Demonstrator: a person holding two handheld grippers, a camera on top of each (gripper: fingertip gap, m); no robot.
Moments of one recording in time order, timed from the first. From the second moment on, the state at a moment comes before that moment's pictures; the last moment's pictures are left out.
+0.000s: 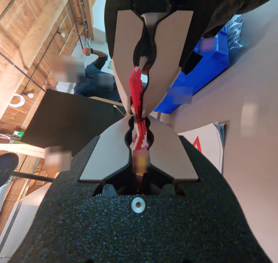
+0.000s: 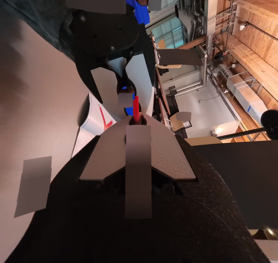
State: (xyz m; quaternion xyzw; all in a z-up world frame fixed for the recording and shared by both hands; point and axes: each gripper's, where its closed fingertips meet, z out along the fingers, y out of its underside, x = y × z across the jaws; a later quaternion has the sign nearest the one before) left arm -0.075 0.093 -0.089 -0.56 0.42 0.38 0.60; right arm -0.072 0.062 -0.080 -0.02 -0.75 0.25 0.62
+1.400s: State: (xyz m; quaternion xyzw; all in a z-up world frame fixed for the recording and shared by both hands) left arm -0.127 0.084 -0.106 -0.62 0.42 0.45 0.48; right arm -0.016 0.103 -0.223 -0.38 -0.86 0.28 0.19
